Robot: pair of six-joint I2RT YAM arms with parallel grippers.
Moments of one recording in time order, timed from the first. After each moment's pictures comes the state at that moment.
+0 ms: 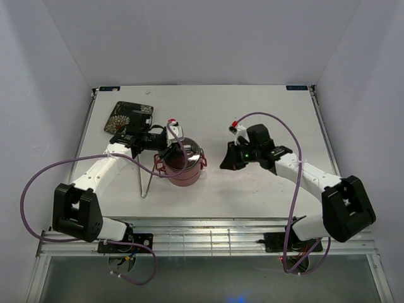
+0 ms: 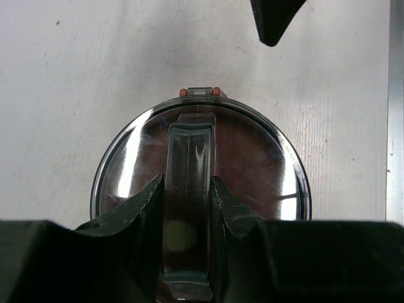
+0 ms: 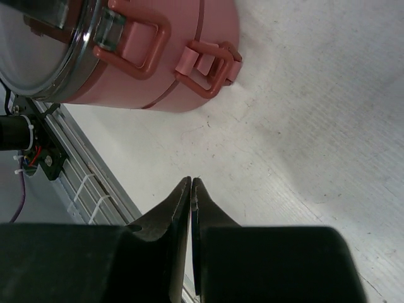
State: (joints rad) left arm -0.30 1.38 1.03 -0.44 0.88 0.83; right arm 0.54 1.38 0.84 -0.17 -0.54 0.28
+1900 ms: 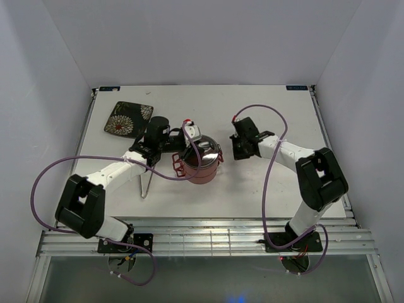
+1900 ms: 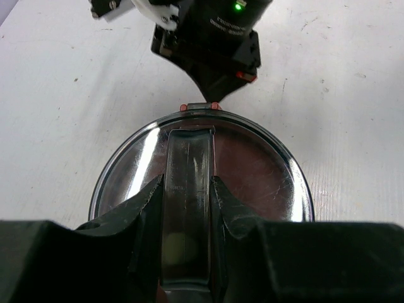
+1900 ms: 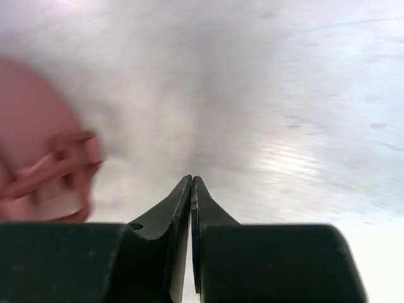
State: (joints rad) left arm -0.50 1.44 0.89 0.12 0.73 0.45; right arm 0.54 1.69 1.06 -0.37 -0.01 0.28
